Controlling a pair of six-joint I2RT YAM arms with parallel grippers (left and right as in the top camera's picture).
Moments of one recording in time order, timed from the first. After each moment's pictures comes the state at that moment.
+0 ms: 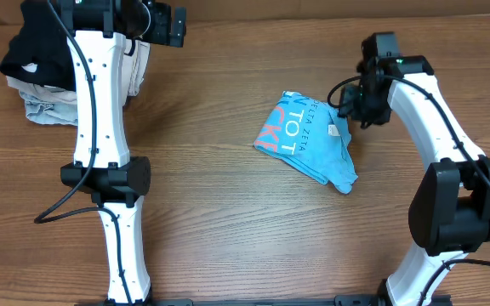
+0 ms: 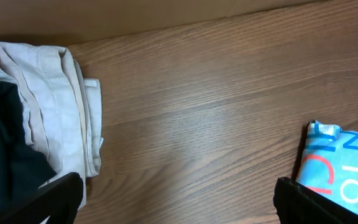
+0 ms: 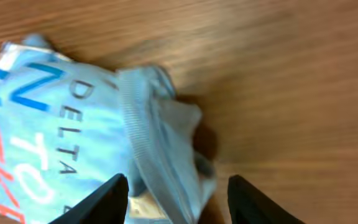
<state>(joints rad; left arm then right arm) -0.07 2.42 3.00 -1.54 0.15 0.06 0.08 1.96 1.61 -0.97 -0.07 0.24</state>
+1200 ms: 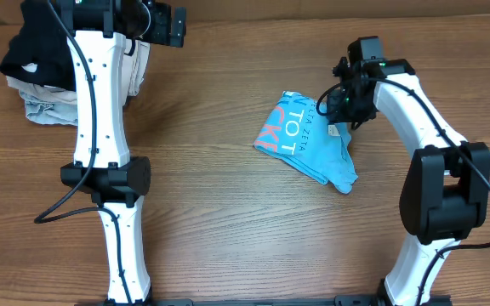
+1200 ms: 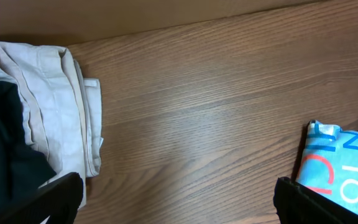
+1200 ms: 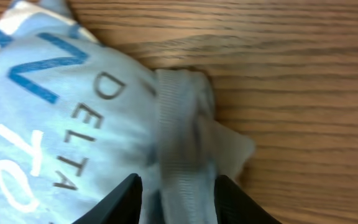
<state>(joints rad) -0.07 2.42 3.00 -1.54 0.15 0.06 0.12 2.04 1.60 -0.90 -0.12 0.06</state>
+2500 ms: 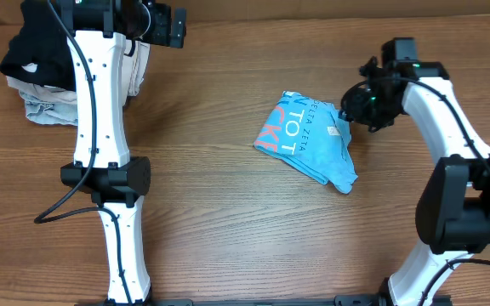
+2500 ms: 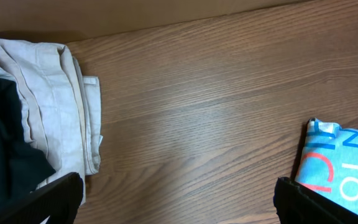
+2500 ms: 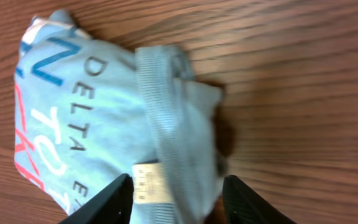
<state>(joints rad) -0.07 2.42 3.00 -1.55 0.15 0.06 0.01 1.96 1.56 -0.95 -0.27 0.13</state>
